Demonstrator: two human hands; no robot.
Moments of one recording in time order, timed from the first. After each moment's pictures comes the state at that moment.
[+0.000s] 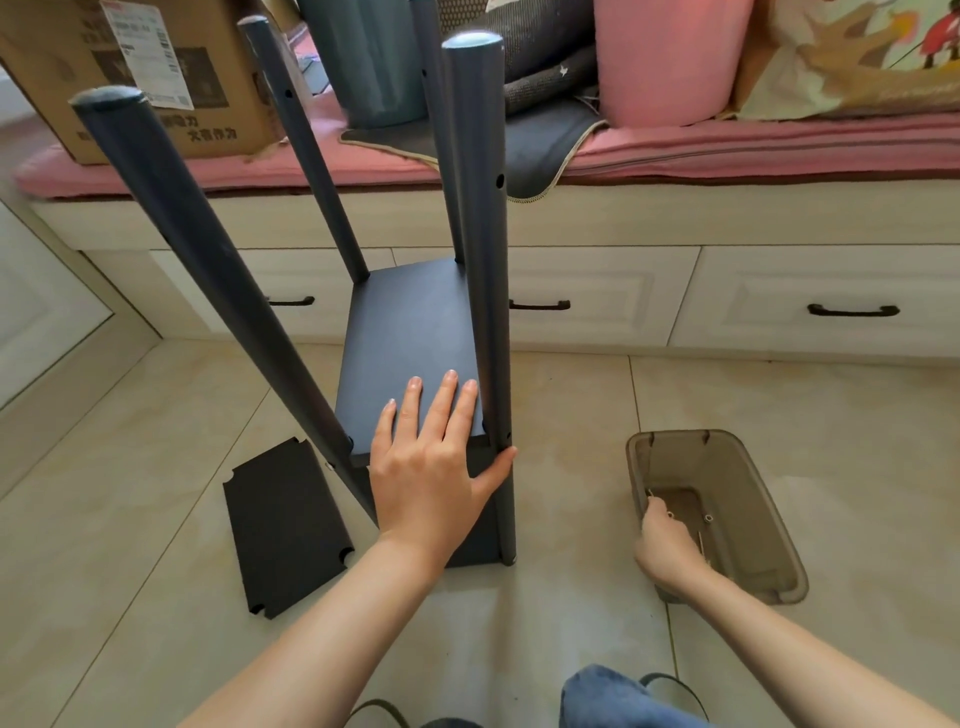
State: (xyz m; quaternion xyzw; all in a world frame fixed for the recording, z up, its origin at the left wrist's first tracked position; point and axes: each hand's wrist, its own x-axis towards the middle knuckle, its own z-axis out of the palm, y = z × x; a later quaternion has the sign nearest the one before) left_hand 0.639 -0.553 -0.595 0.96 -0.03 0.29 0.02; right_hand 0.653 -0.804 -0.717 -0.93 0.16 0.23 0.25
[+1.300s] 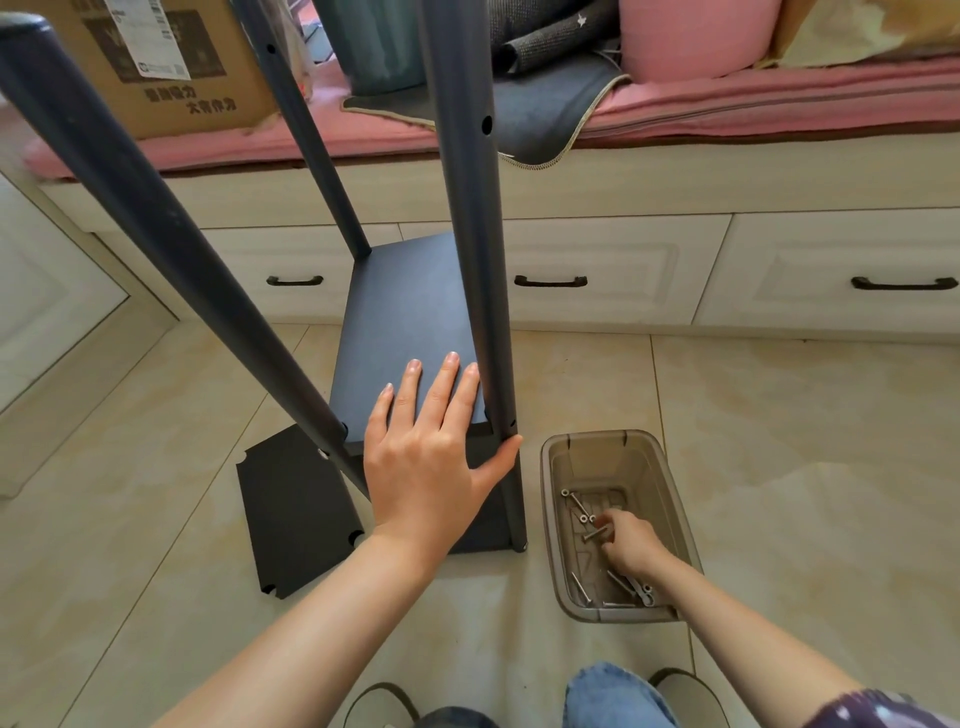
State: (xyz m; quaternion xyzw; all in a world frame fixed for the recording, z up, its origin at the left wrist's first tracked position) left_hand 0.643 -0.551 -0.602 0.96 -0.04 0.28 -0.01; right_hand 0.674 -0.779 -0.790 -0.90 0.08 0.30 0.31
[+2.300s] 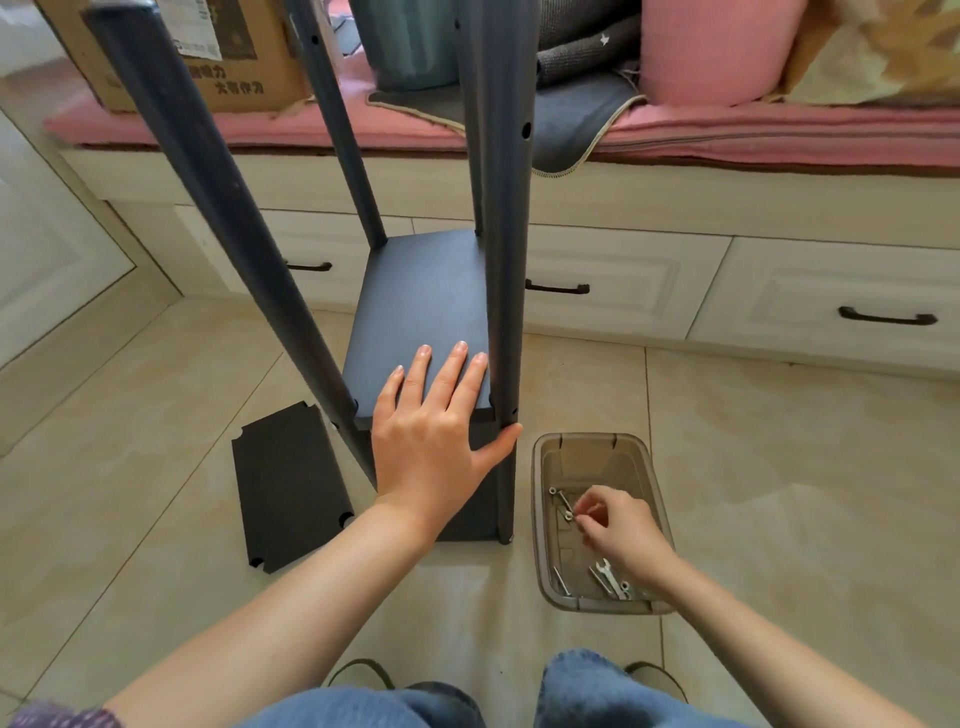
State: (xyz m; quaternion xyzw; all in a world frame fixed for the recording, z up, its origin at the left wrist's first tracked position) left_hand 0.642 -0.550 -0.603 0.96 -0.03 0.29 0.00; right_hand 0.650 -0.774 -0.712 -0.91 0.00 0.18 0.38
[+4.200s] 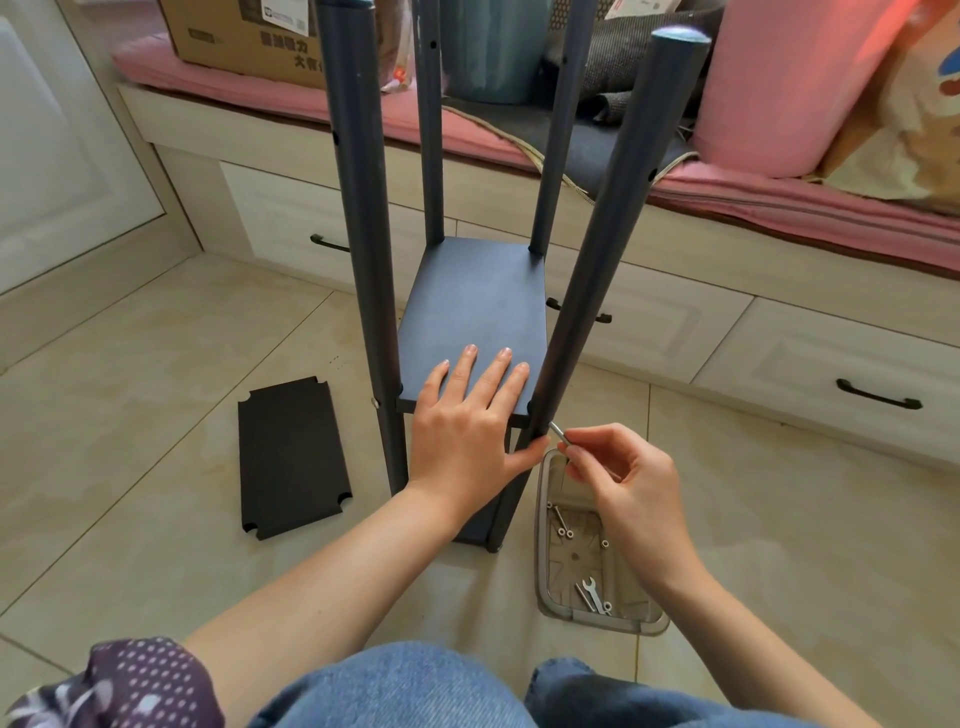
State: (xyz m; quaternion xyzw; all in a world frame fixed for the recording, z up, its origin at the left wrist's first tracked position) left_hand 0.638 -0.543 -0.604 0.96 -0.03 0.29 0.05; right_hand 0.621 -0.720 -0.581 -0.79 -0.10 -0.04 0.60
